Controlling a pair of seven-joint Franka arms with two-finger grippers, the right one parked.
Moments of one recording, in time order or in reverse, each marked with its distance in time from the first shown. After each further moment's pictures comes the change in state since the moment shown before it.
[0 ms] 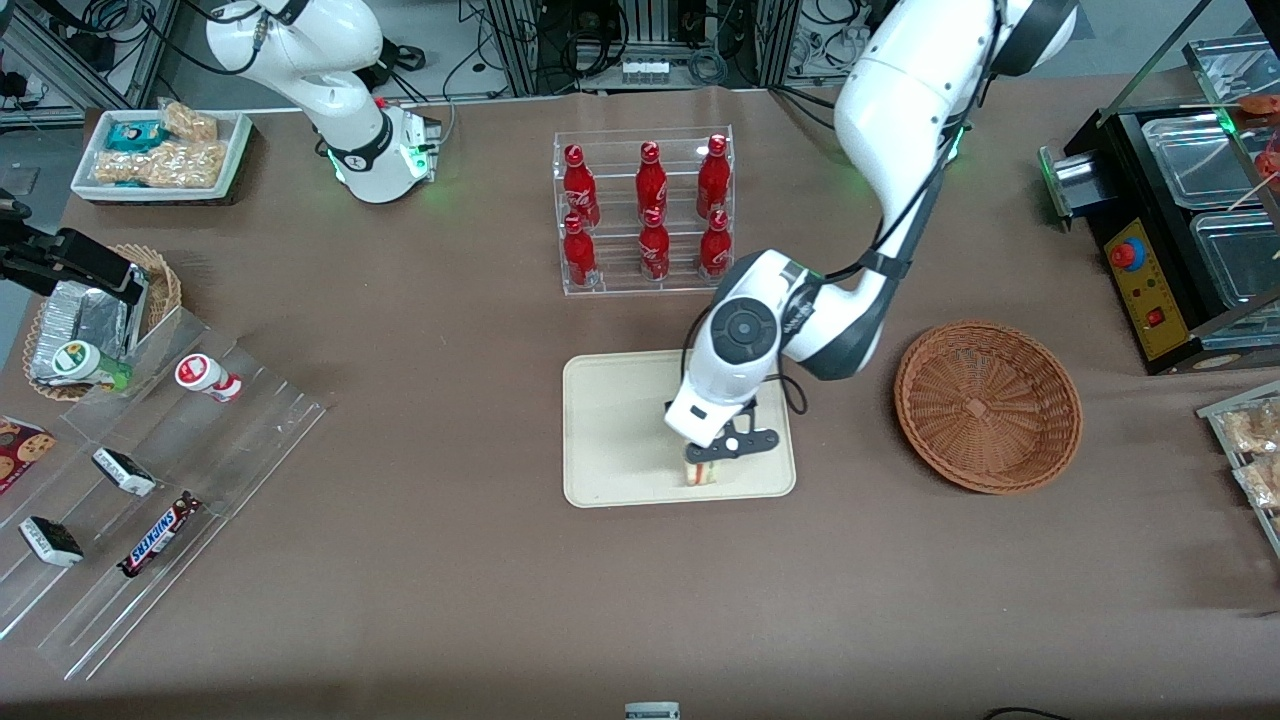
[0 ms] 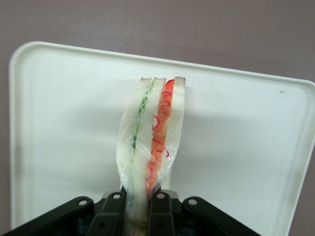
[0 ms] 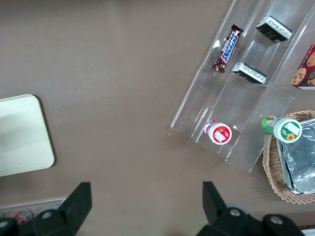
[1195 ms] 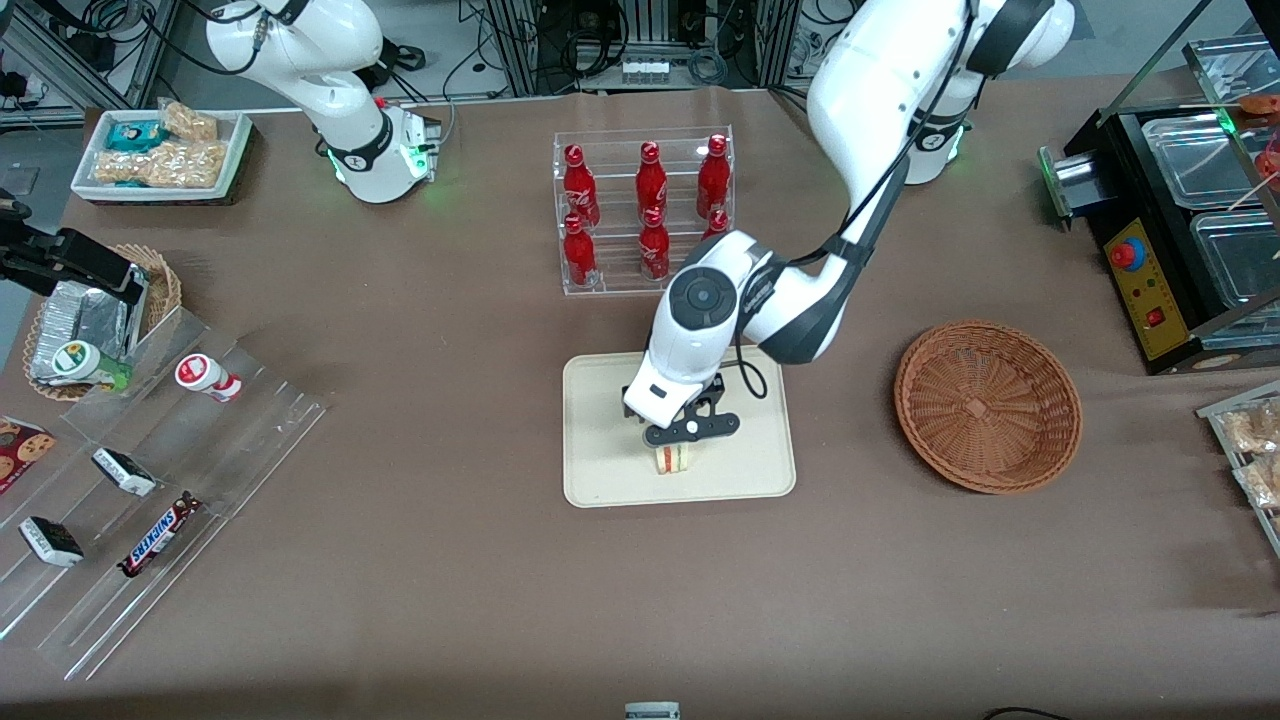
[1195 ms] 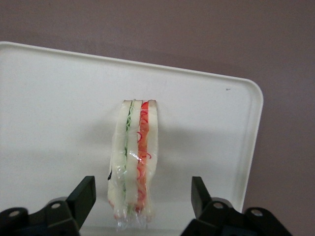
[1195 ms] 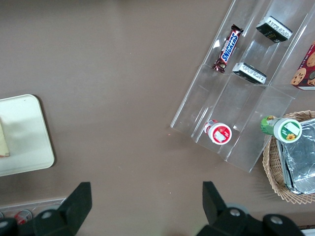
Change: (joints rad) arm -0.058 -0.045 0.013 0.052 0.002 -0.014 -0.059
